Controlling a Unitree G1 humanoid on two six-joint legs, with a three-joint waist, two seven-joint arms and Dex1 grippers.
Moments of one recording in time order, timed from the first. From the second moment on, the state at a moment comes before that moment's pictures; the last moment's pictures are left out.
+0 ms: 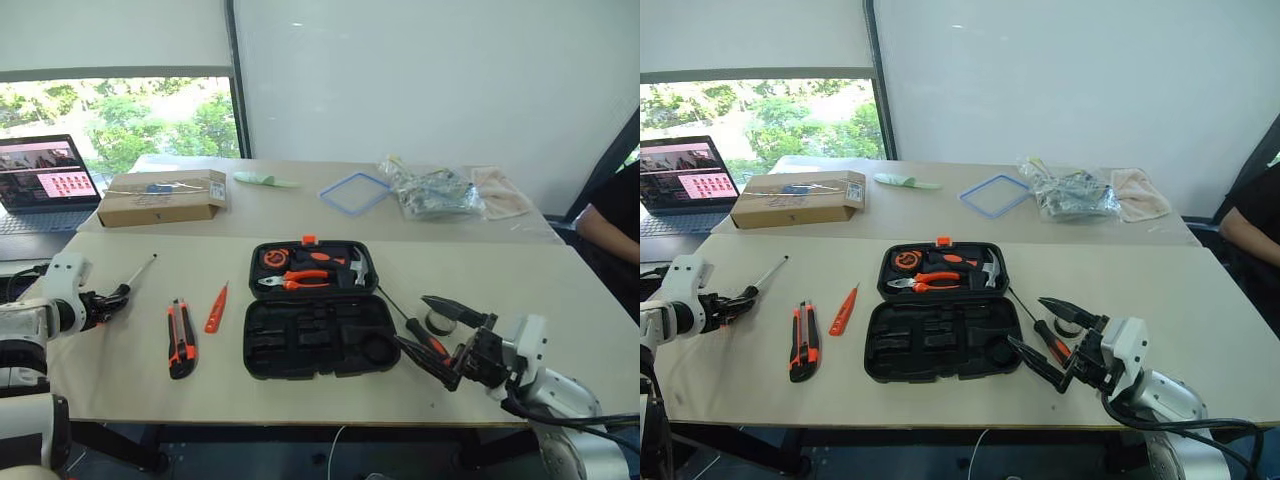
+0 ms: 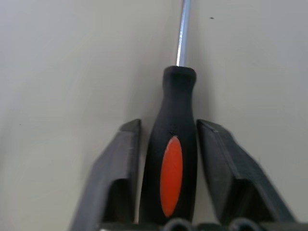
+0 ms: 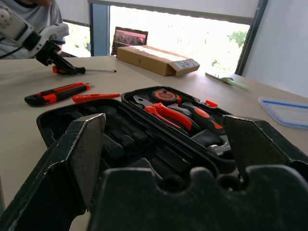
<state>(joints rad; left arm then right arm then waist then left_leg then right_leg) -0.77 0.95 0.14 1.06 -0.20 0.41 -0.81 0.10 -0.51 -0.18 -0.37 0.52 -0.03 0.86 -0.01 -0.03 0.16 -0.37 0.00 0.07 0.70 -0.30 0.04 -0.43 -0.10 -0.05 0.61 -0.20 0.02</state>
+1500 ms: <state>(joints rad) -0.87 0.57 -0.35 0.46 0.08 0.22 -1.29 0.25 -0.56 -0.27 -0.44 0.51 -0.06 0.86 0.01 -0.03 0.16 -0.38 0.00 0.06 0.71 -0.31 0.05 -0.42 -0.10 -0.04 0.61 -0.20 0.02</state>
